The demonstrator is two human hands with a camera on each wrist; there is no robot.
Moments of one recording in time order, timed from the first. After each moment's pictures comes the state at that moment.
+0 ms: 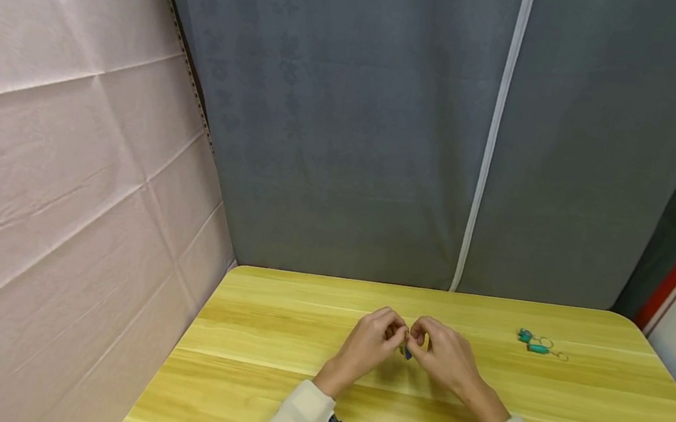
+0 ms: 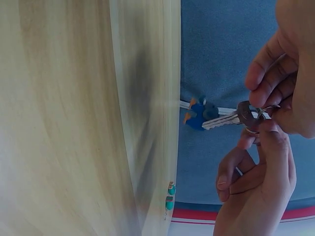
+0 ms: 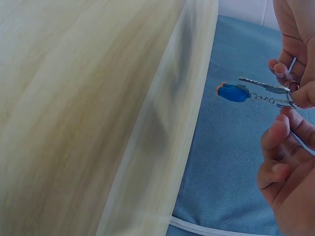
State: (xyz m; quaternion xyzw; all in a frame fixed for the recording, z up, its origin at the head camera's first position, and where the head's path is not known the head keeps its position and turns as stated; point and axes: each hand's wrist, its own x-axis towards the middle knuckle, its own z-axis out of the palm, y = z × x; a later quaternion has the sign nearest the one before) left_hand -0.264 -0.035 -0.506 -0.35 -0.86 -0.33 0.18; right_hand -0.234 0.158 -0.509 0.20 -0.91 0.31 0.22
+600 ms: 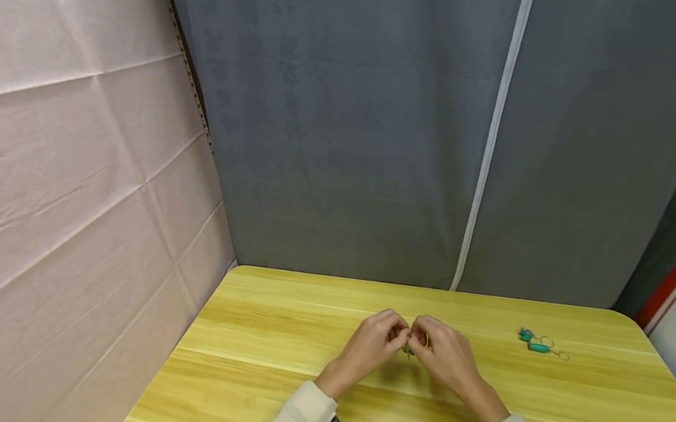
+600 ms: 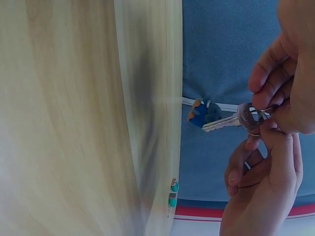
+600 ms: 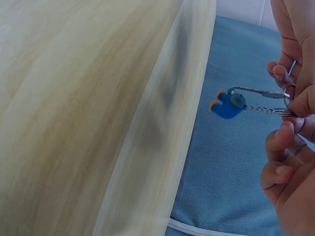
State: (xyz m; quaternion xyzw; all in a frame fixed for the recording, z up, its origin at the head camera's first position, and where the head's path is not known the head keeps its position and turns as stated) left_hand -0.262 -0.030 -0.506 -0.37 -0.85 -0.31 0.21; right_hand -0.238 0.158 -0.510 0.21 -0.90 0.30 0.24
